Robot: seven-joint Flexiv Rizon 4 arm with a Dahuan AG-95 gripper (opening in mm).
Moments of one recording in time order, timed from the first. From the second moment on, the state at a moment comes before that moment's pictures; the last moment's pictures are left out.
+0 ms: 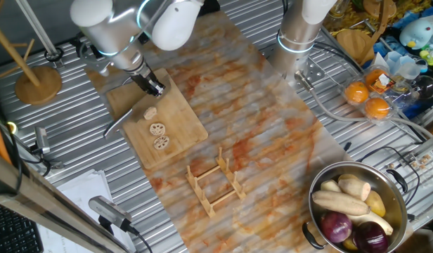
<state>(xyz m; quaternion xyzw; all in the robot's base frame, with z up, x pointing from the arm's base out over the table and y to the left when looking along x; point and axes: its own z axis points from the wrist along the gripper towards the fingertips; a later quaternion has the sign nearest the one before) 0.499 -0.068 0.070 0.20 -0.97 -0.02 0.11</state>
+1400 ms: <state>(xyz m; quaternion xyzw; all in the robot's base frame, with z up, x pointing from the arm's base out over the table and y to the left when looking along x) 0.522 -0.049 0.070 0.18 -0.98 -0.01 0.07</state>
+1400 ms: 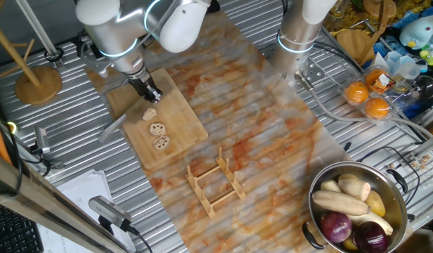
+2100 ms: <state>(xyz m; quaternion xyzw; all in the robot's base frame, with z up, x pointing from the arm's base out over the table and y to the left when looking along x) 0.517 -0.049 0.063 0.18 -0.98 -0.01 0.08</state>
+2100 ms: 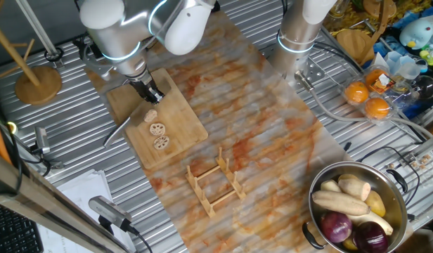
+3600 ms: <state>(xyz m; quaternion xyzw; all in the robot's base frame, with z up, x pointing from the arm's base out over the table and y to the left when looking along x) 0.498 -0.066 0.042 0.22 -0.97 -0.02 0.07</state>
